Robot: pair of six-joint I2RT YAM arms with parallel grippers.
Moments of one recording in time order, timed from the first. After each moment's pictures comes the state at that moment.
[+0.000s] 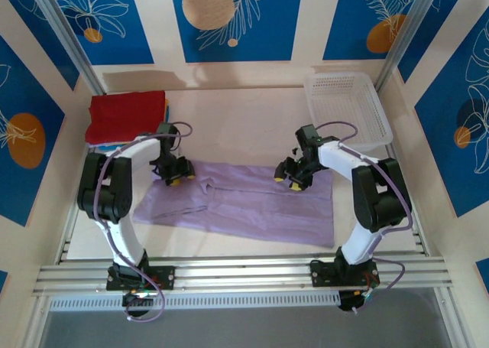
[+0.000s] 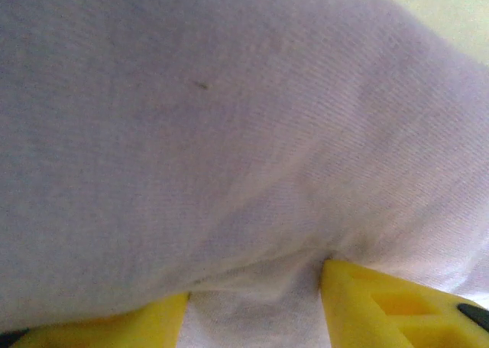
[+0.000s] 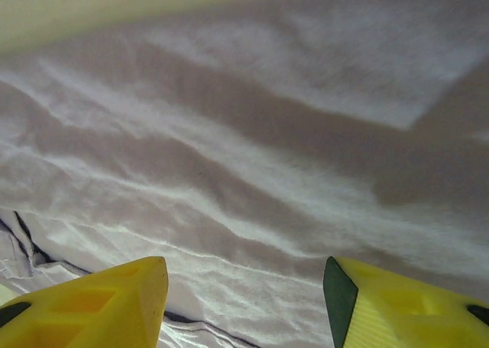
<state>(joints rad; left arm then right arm) -0.19 1.86 1.18 -0.77 0.25 -0.48 0.28 1.70 1.05 -0.73 -0.42 0.61</state>
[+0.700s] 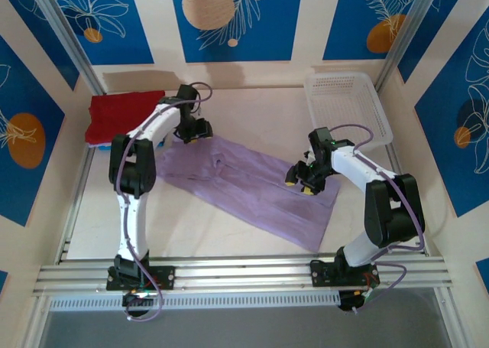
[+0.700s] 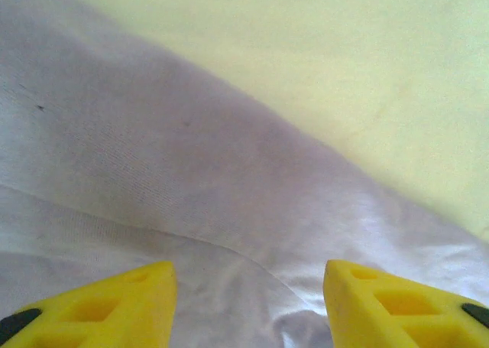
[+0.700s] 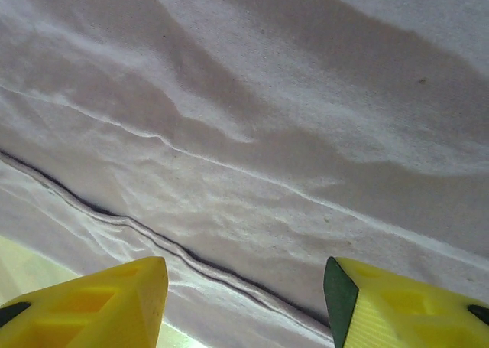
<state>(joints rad) -0.27 2.19 1.86 -0.89 0.19 -0.41 0.22 1.56 0.99 -0.84 -0.38 0.54</state>
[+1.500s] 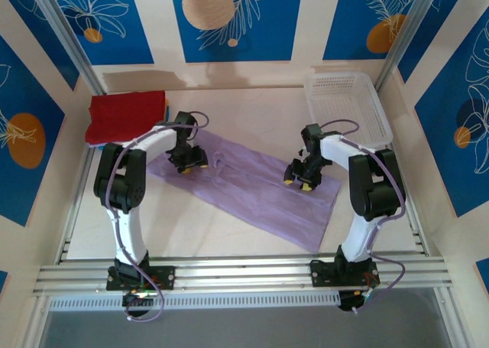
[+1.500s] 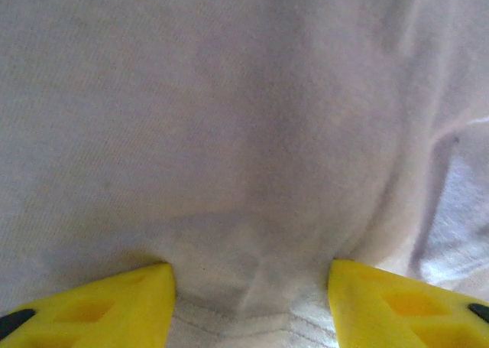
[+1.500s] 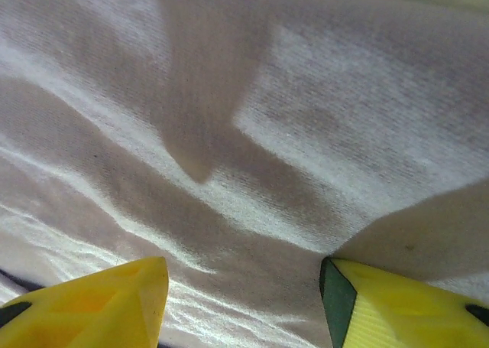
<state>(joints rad) -0.30 1.99 1.40 -0.80 0.18 -0.49 0.21 1.81 1.12 -0.85 -0.32 0.45</state>
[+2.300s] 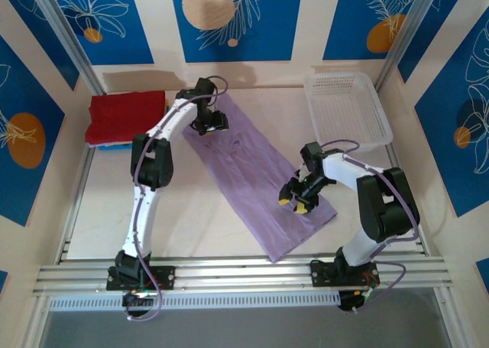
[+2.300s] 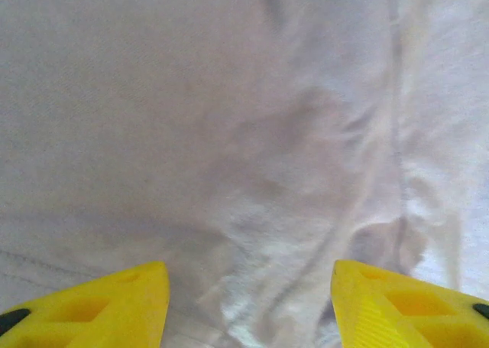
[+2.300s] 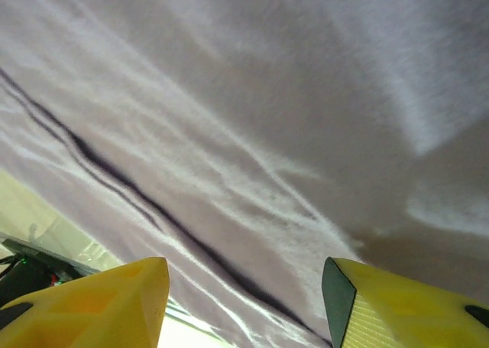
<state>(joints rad) -0.35 2.44 2.24 -0.98 0.20 -0.46 0.28 1.60 0.88 -0.87 -0.54 0.55</state>
